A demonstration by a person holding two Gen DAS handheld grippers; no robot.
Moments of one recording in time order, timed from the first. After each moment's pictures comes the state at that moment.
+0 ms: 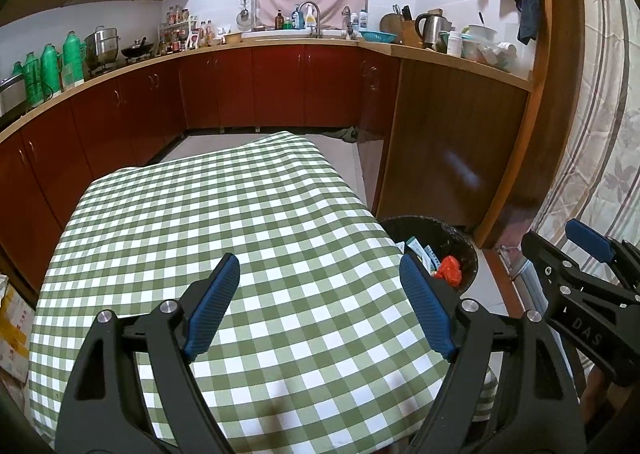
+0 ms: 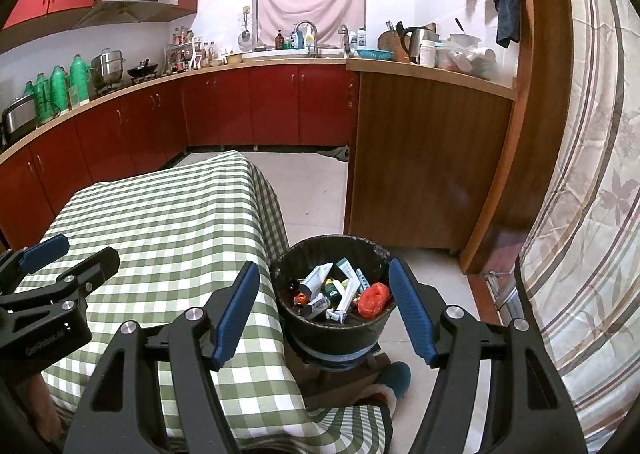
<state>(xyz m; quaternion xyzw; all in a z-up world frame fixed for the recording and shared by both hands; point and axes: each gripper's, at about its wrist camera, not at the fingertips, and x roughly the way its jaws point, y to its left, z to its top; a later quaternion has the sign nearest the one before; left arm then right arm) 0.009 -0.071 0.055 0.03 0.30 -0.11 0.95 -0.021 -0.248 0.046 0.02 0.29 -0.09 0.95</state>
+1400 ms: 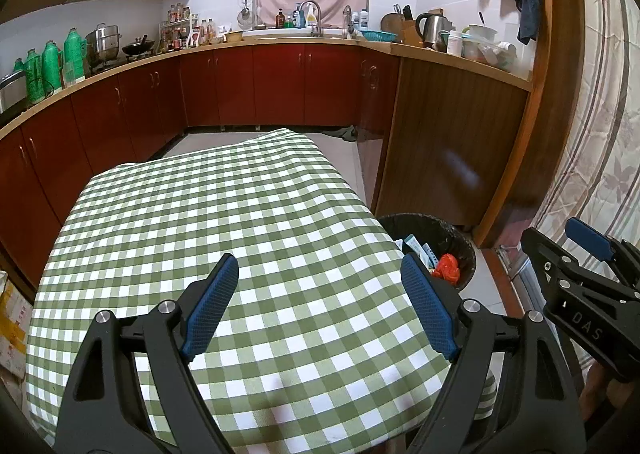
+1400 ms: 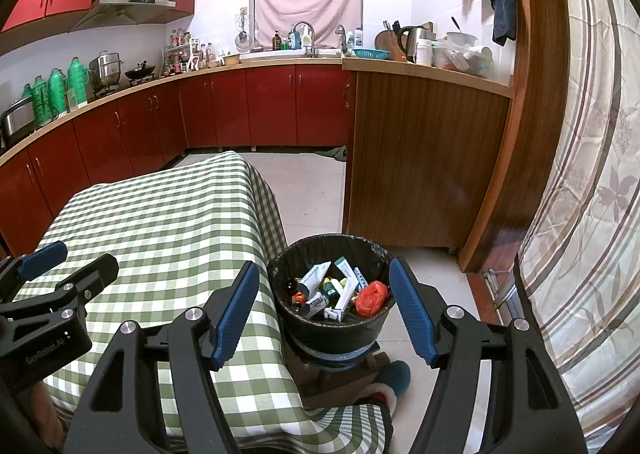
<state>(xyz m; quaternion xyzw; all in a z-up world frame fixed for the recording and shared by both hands) 0.004 -0.073 0.055 0.02 0.31 -0.11 0.94 -0.024 -0.251 0.047 0.03 0.29 -0.09 0.95</state>
